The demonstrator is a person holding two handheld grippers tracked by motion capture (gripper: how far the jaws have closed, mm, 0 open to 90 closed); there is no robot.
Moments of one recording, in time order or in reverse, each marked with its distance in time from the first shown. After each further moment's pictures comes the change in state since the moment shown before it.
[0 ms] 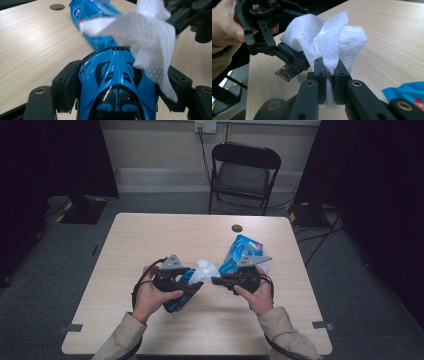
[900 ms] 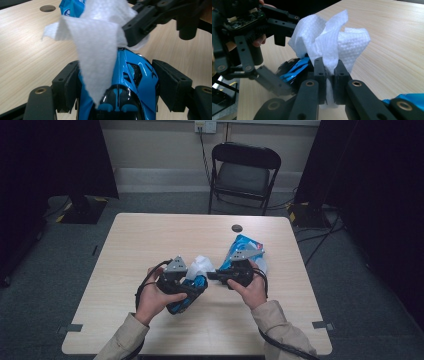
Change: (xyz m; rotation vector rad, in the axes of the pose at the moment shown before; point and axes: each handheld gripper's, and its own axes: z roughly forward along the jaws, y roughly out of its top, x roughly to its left) left arm -0.011 0.003 0.007 0.007 -0.031 0.032; right arm -0.002 0.014 0.020 0.043 -0.027 -0.002
